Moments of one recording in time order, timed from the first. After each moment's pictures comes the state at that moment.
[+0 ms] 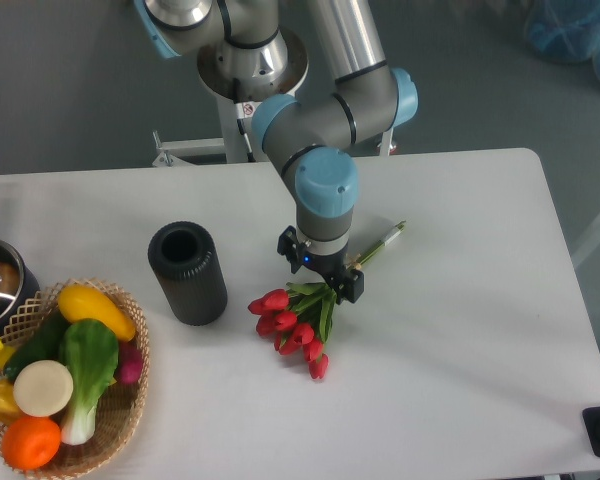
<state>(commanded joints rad) 2.45 -1.96 -1.89 -0.81 1.55 1.13</state>
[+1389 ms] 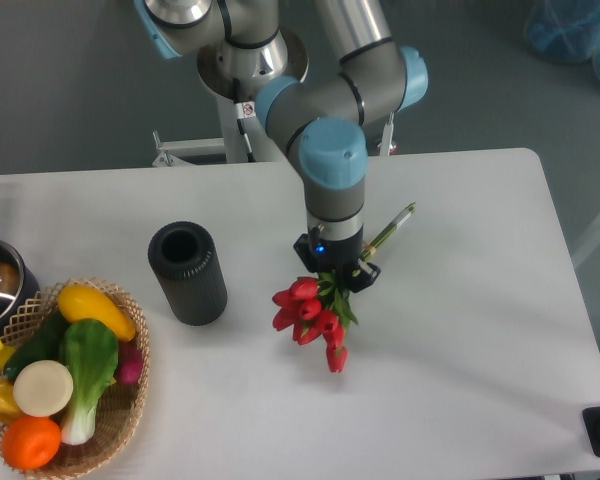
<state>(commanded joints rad) 2.50 -1.81 -1.79 -0.95 1.56 1.05</state>
